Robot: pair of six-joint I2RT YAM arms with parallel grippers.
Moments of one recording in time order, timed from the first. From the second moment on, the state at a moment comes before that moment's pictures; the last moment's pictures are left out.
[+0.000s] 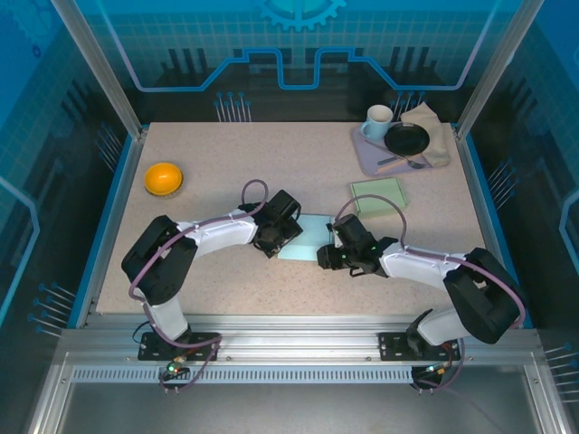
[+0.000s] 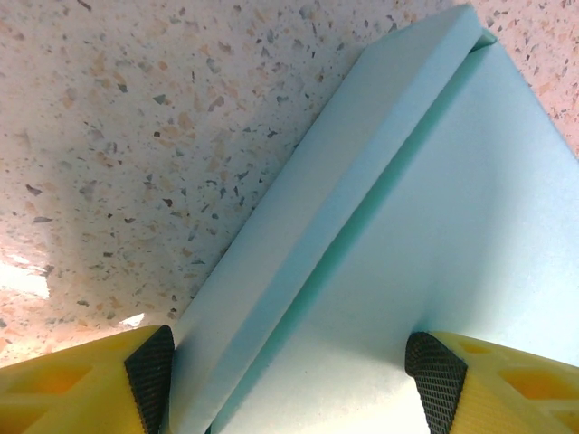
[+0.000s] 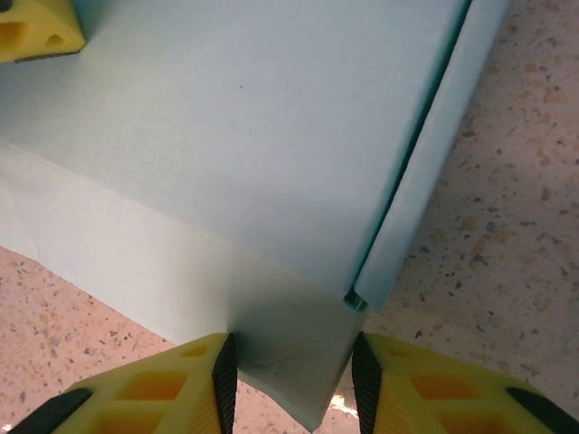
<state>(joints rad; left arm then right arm) -0.68 1.77 1.09 -0.49 -0.03 -1.37 0.67 1.42 0.61 -0.16 -0.09 0.50</state>
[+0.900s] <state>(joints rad) -0.68 1.79 1.07 -0.41 -0.03 -1.37 0.72 1.47 0.37 0.36 0.15 0.36</state>
